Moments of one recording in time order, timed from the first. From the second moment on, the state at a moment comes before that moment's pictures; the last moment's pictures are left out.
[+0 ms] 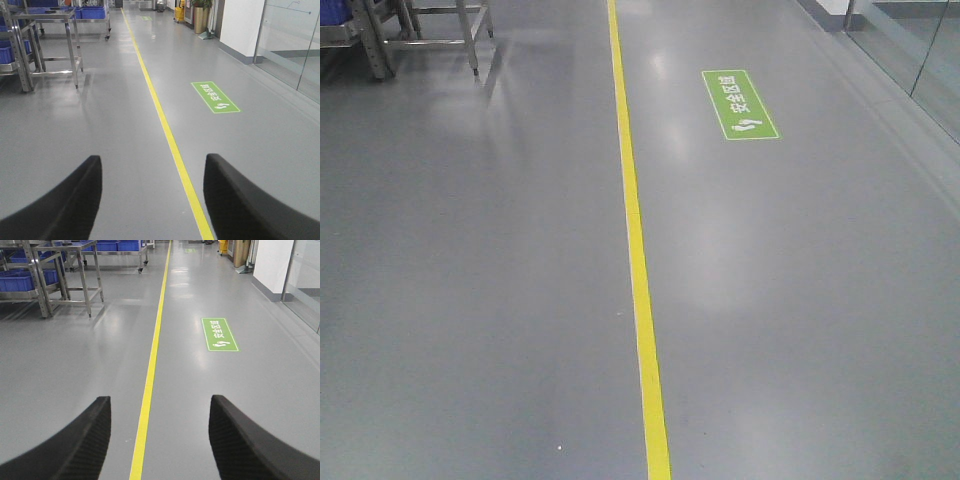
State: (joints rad) left arm -0.08 0.26 -0.37 -0.01 0.36 -0.06; right arm 0.15 0.19 -0.37 -0.07 0.46 0.06
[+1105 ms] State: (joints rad) left arm -0.08 0.26 -0.37 -0.01 0.36 -0.06; right arm 0.15 0.19 -0.37 -0.07 0.46 0.06
